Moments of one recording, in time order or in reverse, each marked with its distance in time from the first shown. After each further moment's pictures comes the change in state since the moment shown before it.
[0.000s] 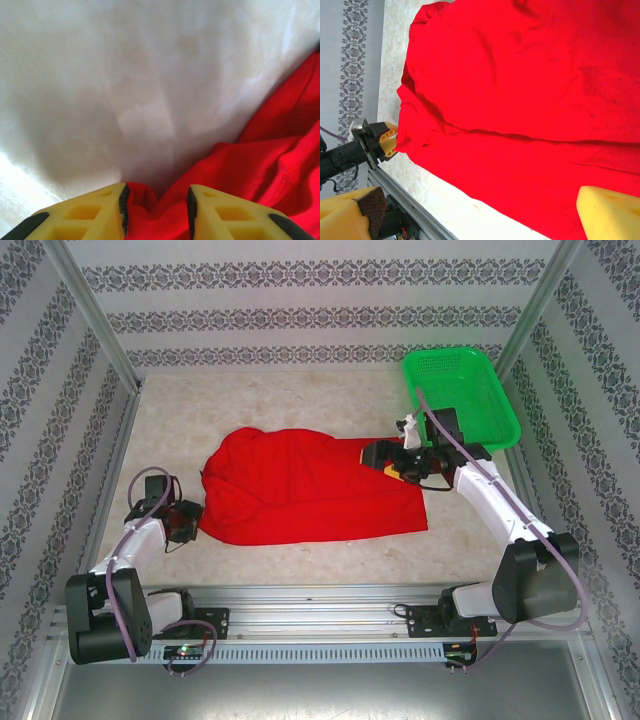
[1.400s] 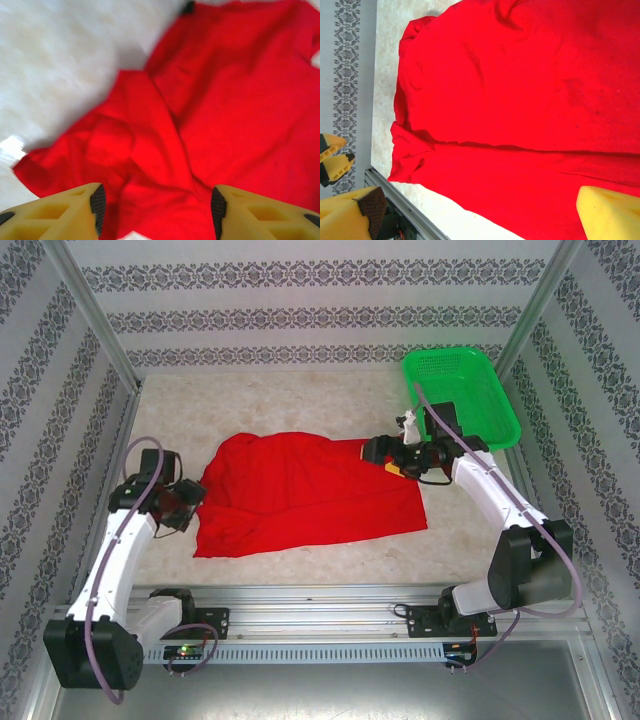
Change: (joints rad) left arm -0.188 -0.140 0.378 -0.523 -0.062 0.120; right arm -0.018 0.068 0.053 -0.025 0.001 -0.026
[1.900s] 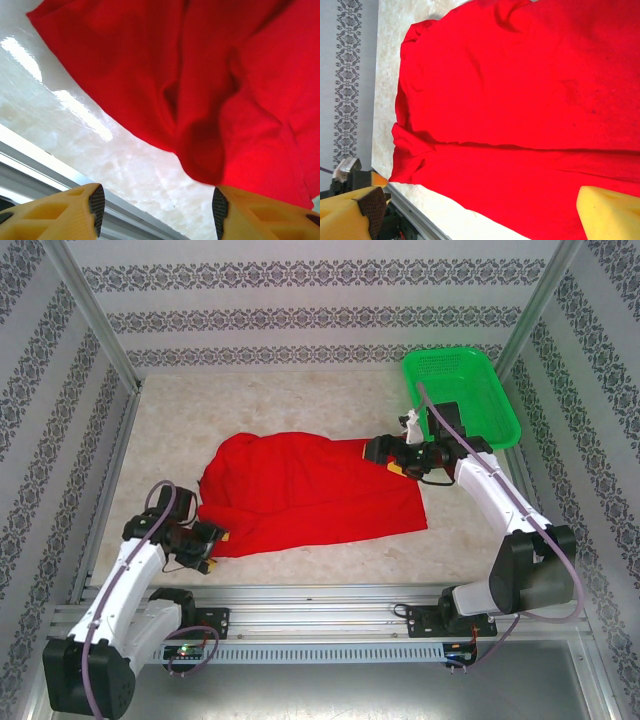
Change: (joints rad) left arm -0.066 -0.144 -0.299 -0.029 0.209 -0.201; right arm -0.004 -0.024 0.000 -0.012 0.003 0.000
